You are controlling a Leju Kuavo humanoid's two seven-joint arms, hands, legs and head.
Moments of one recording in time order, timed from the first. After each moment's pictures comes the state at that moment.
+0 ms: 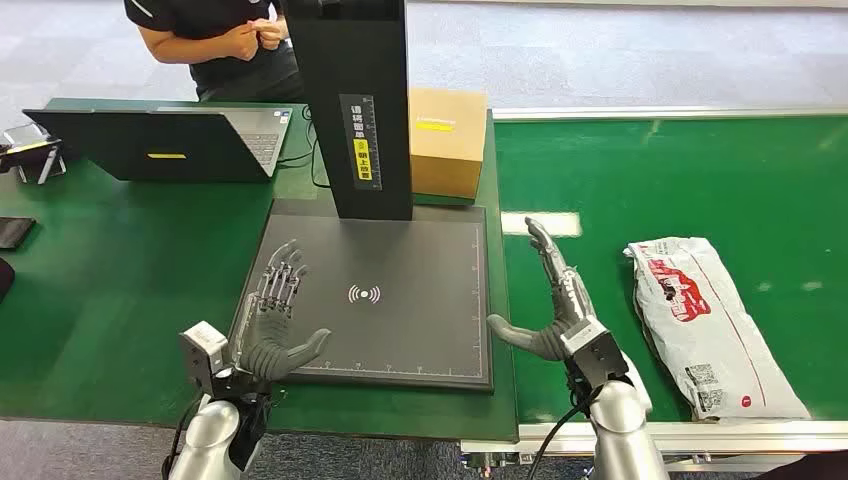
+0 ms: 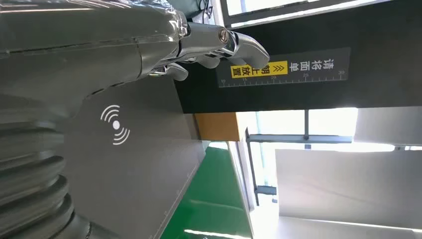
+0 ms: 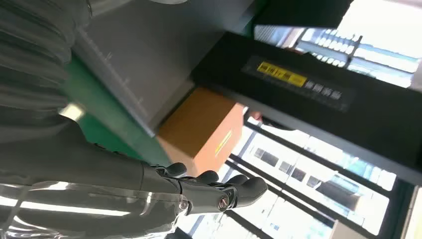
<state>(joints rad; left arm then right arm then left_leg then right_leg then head) -0.09 -0.17 -0.09 -1.37 -0.16 -0.31 -0.61 -0.16 0.14 -0.07 -1.54 0.38 0.24 -0.48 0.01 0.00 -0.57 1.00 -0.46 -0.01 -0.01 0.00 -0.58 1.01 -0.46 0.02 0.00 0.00</state>
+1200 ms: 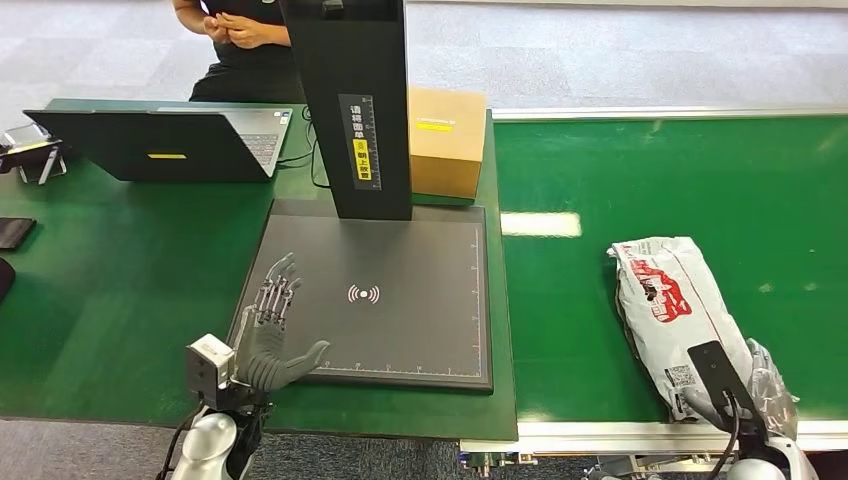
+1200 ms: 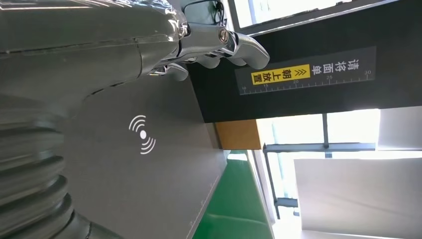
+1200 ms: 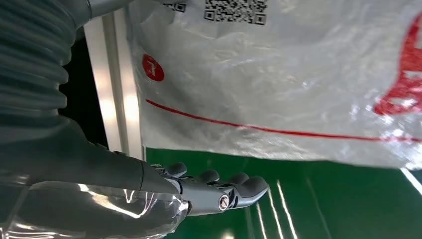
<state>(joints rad) -0.06 -0.18 -0.07 -1.36 -0.24 -0.28 -0.62 -0.02 -0.05 -0.60 -1.33 0.79 -0.02 0.05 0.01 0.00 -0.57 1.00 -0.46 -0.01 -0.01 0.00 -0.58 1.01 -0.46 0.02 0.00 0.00</state>
